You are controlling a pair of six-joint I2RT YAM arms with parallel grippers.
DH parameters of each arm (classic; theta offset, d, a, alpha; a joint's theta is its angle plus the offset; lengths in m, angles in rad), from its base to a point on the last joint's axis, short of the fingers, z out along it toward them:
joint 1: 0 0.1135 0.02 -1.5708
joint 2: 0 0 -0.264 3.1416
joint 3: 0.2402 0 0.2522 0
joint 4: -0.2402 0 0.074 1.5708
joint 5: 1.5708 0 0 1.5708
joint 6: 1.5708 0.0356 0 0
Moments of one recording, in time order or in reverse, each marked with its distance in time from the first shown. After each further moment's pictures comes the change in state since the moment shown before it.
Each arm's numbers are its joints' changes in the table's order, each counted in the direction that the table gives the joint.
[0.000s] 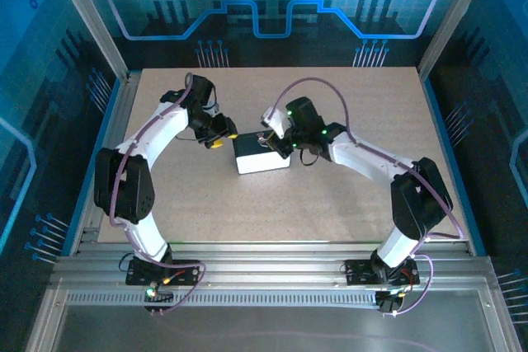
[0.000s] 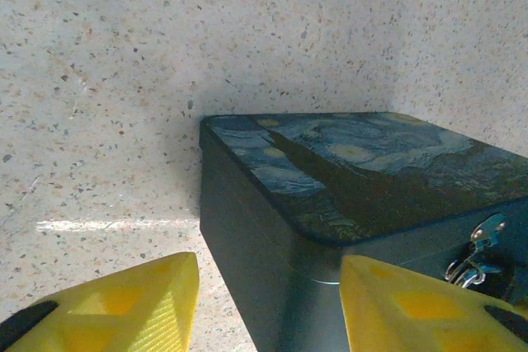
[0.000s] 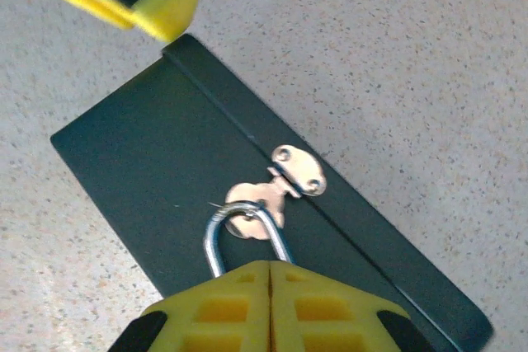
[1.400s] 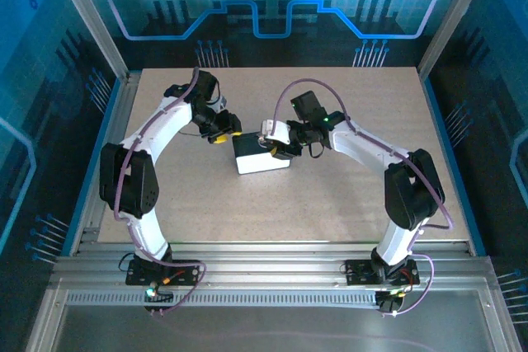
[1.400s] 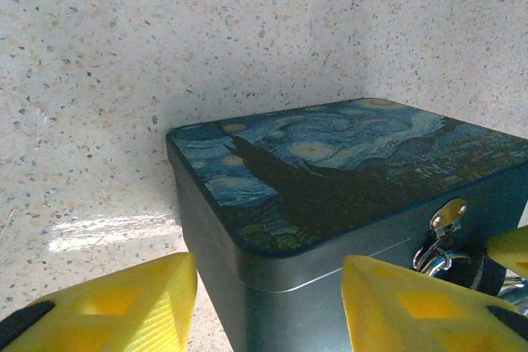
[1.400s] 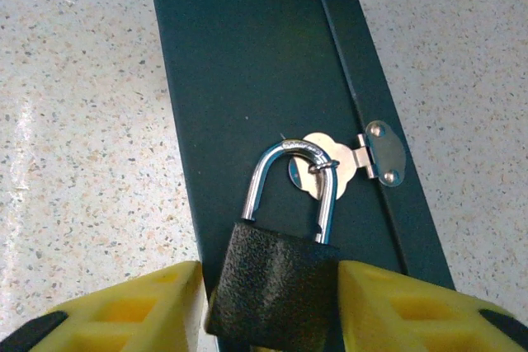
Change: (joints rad) left arm -0.013 0.053 0.092 -0.041 0.038 0.107; right arm -0.059 0.087 0.096 -0.200 -0.165 -0.642
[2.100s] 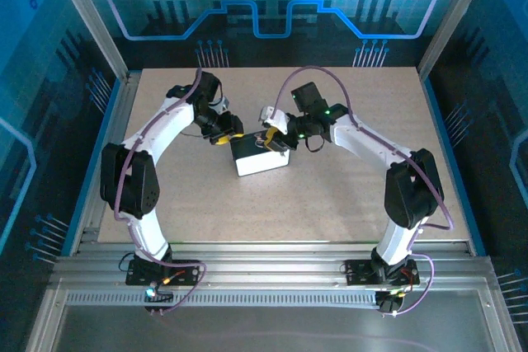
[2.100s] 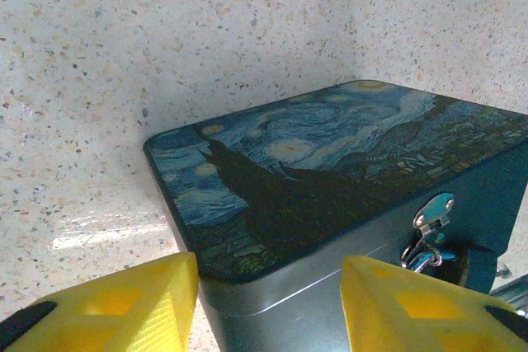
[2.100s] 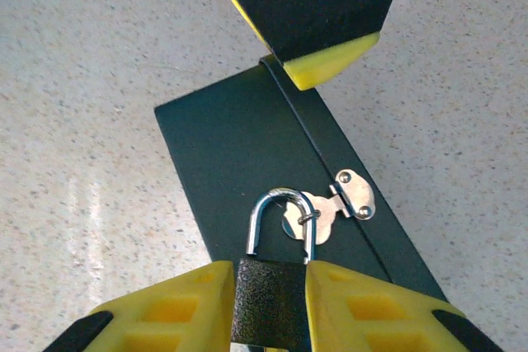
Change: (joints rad) left arm -0.018 0.000 -0.005 0.000 -0.001 0.007; right arm -0.014 0.012 0.101 -0.054 -0.144 0.248
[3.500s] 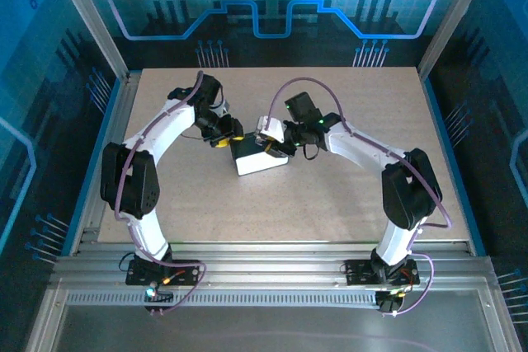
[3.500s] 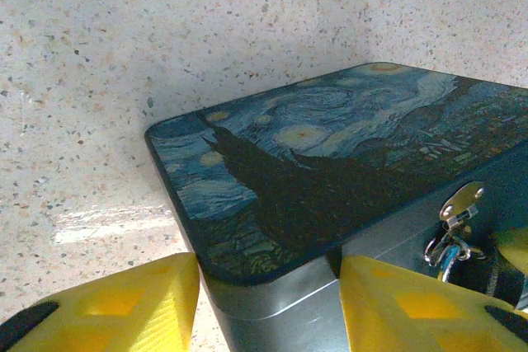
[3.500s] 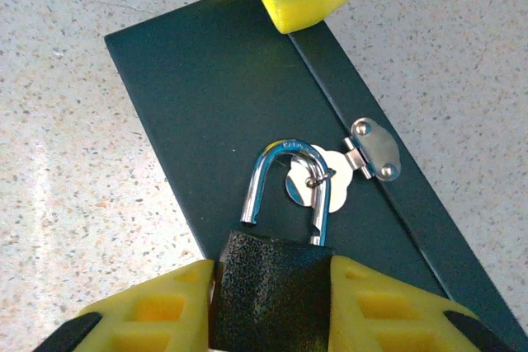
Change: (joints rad) left arm -0.003 0.000 -0.031 0.008 0.001 0.000; right arm 0.047 -0.003 -0.092 0.087 0.165 -0.034
